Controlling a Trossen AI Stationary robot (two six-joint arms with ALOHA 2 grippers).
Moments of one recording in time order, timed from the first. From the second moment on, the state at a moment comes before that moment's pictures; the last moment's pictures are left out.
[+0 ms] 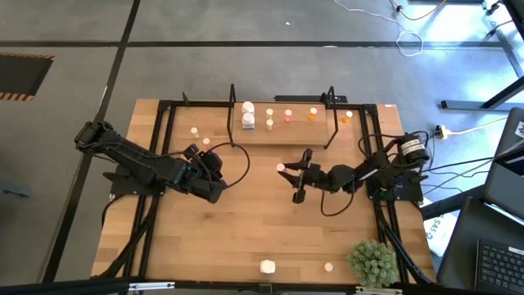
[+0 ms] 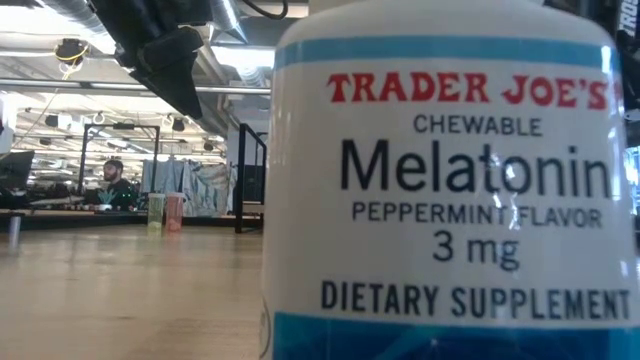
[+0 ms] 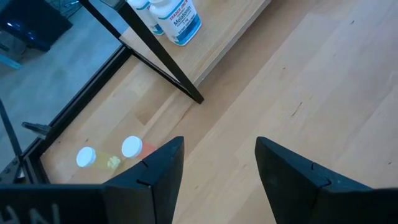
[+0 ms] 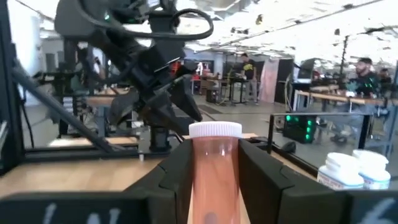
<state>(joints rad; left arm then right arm) -0.34 1.33 0.97 -0.88 -0.87 -0.83 0.18 1.75 0.41 1.57 0.39 -0.11</state>
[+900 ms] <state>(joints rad) -0.34 1.33 0.97 -0.88 -0.87 -0.83 0.02 1.76 0.43 1.46 0.29 -0.08</state>
